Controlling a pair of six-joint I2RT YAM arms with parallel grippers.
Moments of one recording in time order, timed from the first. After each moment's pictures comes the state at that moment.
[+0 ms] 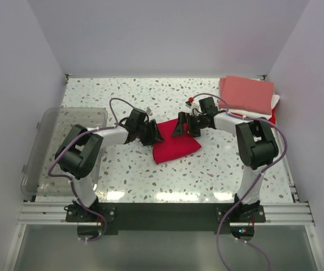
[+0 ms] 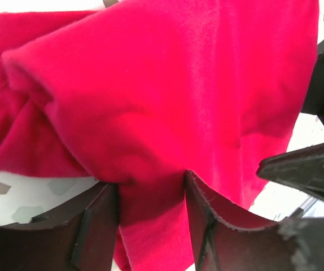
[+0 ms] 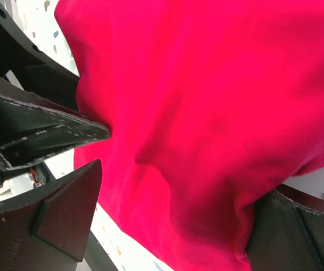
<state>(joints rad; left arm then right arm) -0.51 1.83 0.98 -0.01 0.30 -0.76 0.31 1.94 1.18 -0.25 -0.68 0.31</state>
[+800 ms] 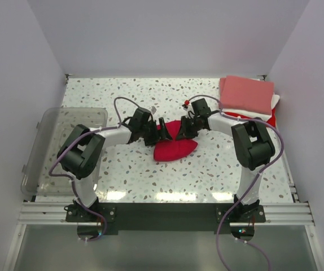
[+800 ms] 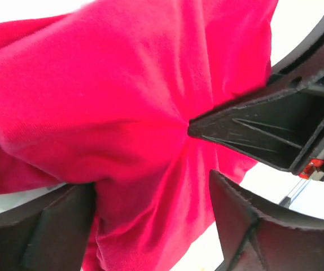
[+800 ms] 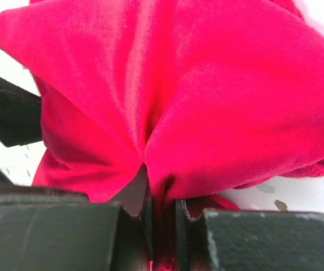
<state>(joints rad) -0.54 1.85 1.01 0.00 0.33 -0.78 0.39 1.94 1.18 -0.28 -0.48 0.38</state>
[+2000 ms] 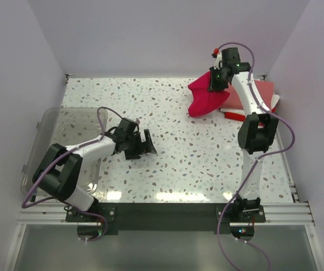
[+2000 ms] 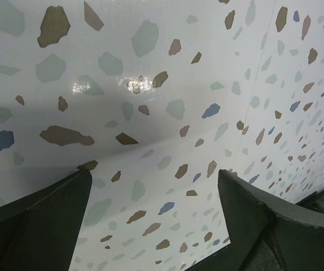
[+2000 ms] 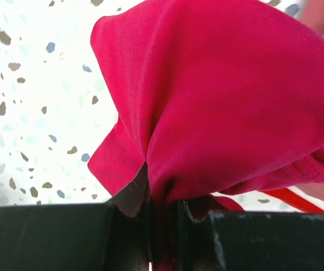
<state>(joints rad) -0.50 1.54 0.79 -0.24 0.24 -0.74 0.12 2.18 2.16 -0.90 -0.16 0.07</state>
